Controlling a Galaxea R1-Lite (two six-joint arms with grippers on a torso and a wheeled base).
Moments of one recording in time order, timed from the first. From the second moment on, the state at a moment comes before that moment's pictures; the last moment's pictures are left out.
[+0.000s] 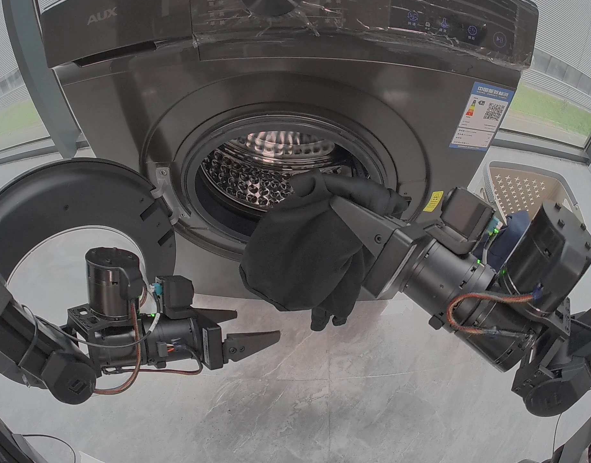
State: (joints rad) left arm -0.46 1.75 -0.48 -0.88 -0.46 -0.21; right arm 0.89 1.72 -0.67 -1.31 -0.14 0.33
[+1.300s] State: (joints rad) left arm -0.56 1.91 -0.50 -1.35 -0.36 -0.25; right arm 0.89 1.73 -0.63 -1.32 -0.13 0.32
